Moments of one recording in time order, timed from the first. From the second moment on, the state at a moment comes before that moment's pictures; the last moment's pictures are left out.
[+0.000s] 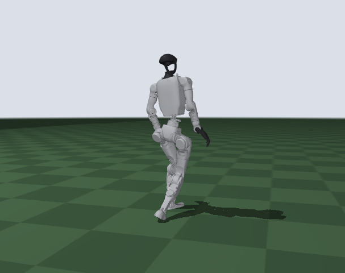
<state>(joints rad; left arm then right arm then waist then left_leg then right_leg) 0.05 0.44 -0.60 0.90 0.45 0.05 0.46 0.05 -0.11 0.43 0.99 -0.08 -0.02 -0.47 -0.08 -0.32 -0.14 -0.56 -0.37 -0.01 0.64 -0.48 0.18 -0.19 0.06 0.21 1.05 -0.50 0.20</state>
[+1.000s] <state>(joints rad) 0.00 0.35 -0.78 0.91 0.71 0.00 0.34 0.02 -0.22 0.57 0.89 -0.30 -0.03 -0.45 0.01 0.06 0.03 -0.36 0.17 0.02 1.50 -0.45 0.06 -0.28 0.22 -0.11 0.69 -0.52 -0.06</state>
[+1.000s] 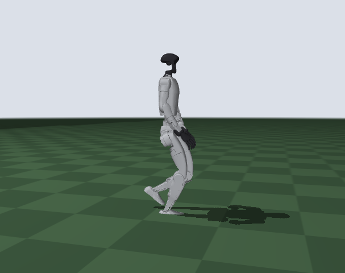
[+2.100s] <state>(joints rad) -0.14 0.22 -0.54 1.03 0.29 -0.15 0.46 -0.14 -0.23 0.56 0.80 -0.32 -0.13 -0.45 0.01 -0.09 0.22 -0.52 -0.13 -0.02 0.65 -0.46 0.01 -0.35 -0.05 -0.14 0.65 -0.59 0.04</state>
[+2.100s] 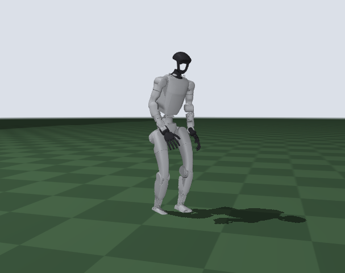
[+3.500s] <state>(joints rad) -0.13 0.13 -0.50 1.14 0.06 -0.19 0.35 -0.12 -0.26 0.40 1.02 -0.08 -0.19 -0.33 -0.03 -0.04 0.07 -0.55 -0.25 0.06 0.75 -0.56 0.17 -0.21 -0.15 -0.13 1.11 -0.46 0.13</state>
